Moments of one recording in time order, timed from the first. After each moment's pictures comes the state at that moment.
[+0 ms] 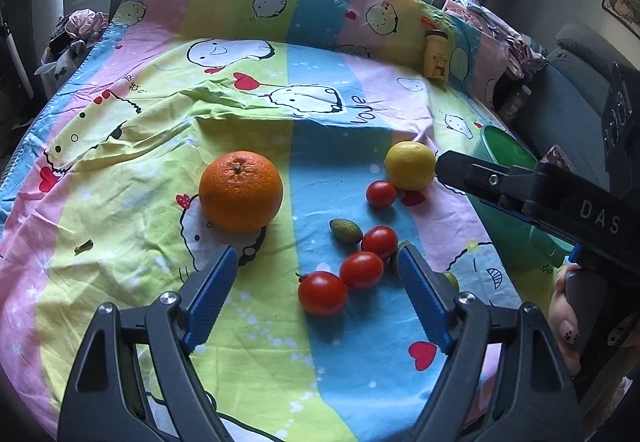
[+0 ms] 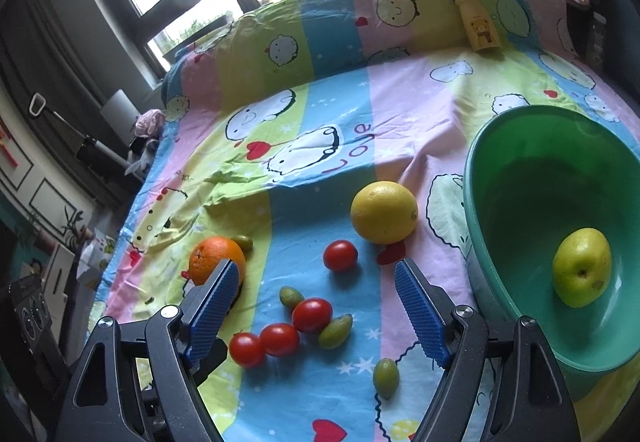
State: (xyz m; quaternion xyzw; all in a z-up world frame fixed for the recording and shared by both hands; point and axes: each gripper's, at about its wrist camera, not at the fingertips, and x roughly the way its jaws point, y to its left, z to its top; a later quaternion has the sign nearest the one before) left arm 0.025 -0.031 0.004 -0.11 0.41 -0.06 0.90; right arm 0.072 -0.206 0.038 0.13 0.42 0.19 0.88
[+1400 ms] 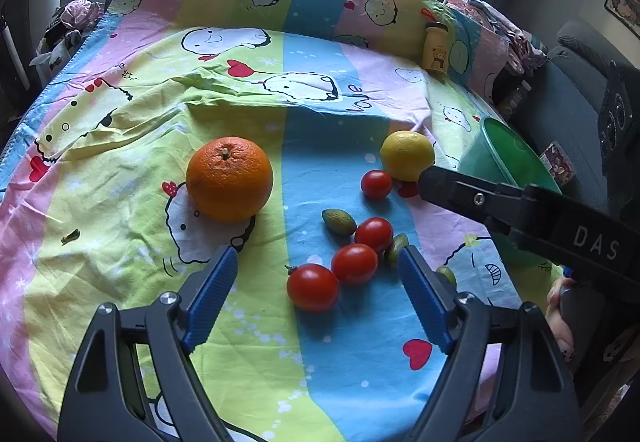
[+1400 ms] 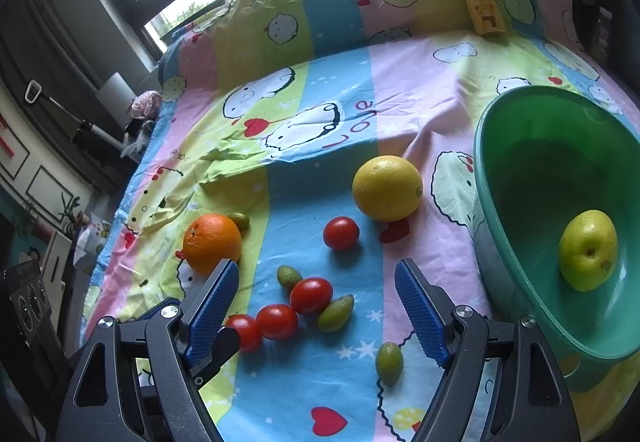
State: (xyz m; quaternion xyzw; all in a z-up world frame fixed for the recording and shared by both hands) left arm 0.028 -0.037 -0.002 -0.12 0.42 -0.07 0.90; right arm 0.069 -0.198 0.027 0.12 0.45 0.19 0.87
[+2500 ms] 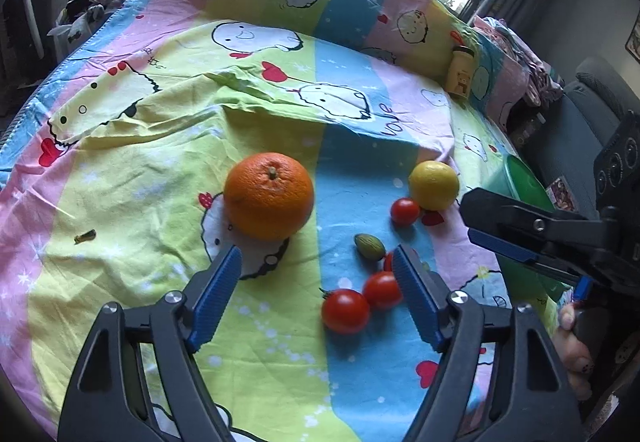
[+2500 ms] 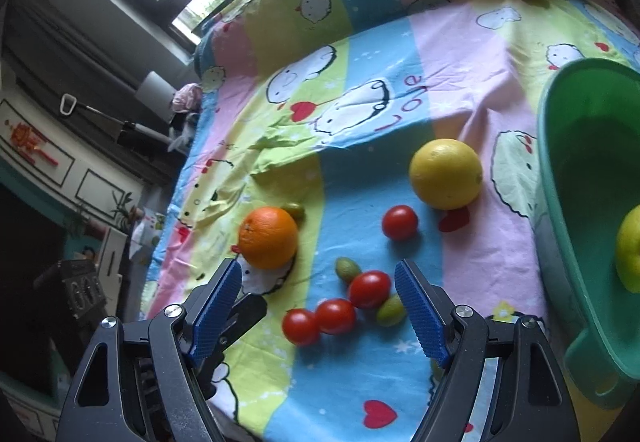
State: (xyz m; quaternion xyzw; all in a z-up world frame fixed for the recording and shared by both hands) left arm 0.043 0.001 0.001 -0.18 0.42 -0.03 0.89; right arm 0.090 -0.189 0.029 0.18 0.48 0.29 0.81
